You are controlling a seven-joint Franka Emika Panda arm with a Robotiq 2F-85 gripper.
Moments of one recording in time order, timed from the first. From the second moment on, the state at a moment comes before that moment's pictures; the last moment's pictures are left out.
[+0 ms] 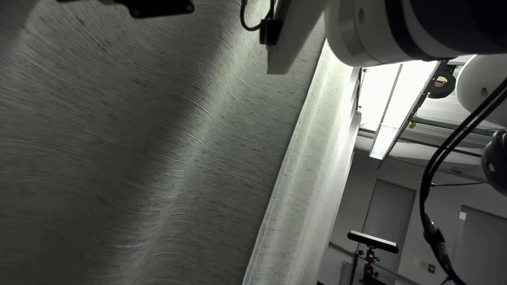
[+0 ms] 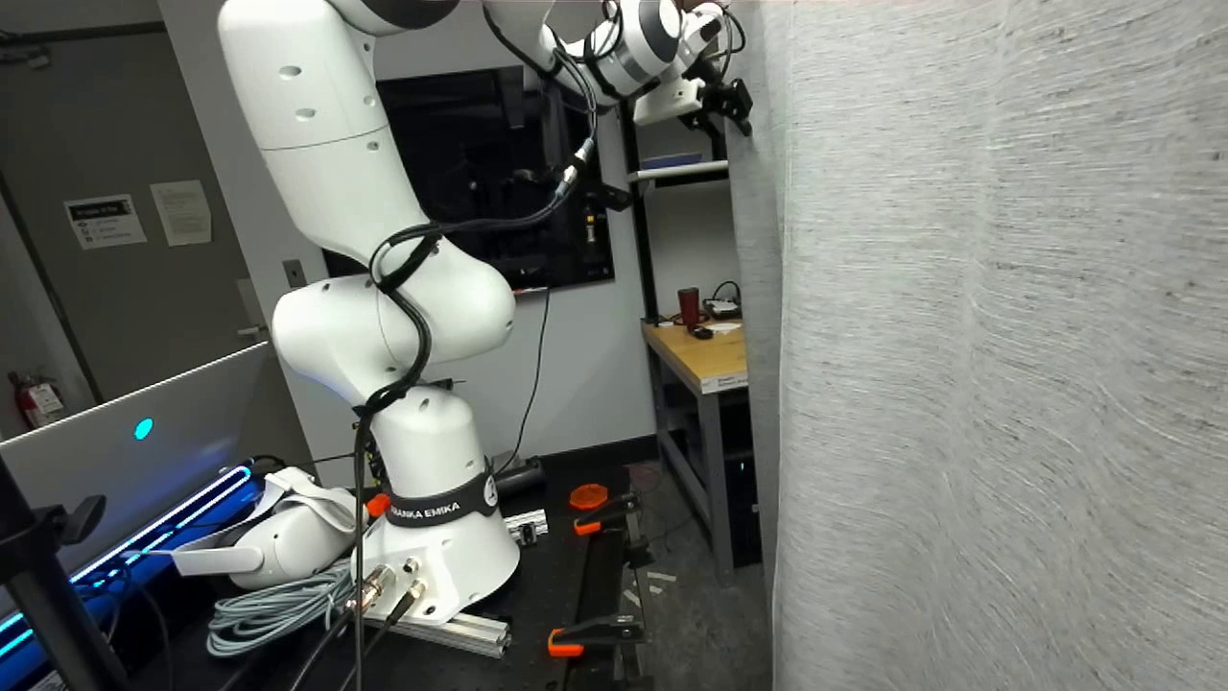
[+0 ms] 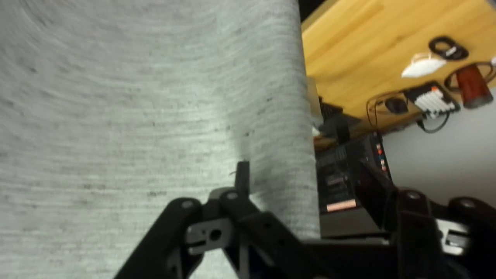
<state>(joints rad) -1.42 0.32 2.33 -2.05 -0.56 2.62 0.41</state>
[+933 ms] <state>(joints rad) -1.42 0.52 2.46 -2.10 -0.87 2.08 0.91</state>
